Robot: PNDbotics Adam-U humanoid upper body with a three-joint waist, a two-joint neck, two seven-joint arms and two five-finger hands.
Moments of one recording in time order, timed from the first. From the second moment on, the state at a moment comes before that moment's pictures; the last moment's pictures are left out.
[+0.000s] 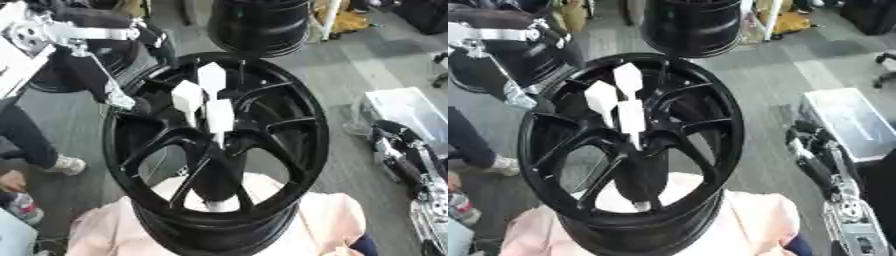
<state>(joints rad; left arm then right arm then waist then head) -0.99 0.63 -0.55 -1.32 -0.18 -0.38 -0.74 -0.12 -0.21 -0.15 -1.45 0.01 -0.22 0.07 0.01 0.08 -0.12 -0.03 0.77</state>
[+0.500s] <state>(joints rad) -1.00 0.55 -0.56 -1.19 -0.28 -0.41 -0.71 -0.12 -0.21 -0.14 -1.45 0.01 -0.23 0.07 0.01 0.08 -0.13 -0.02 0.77</state>
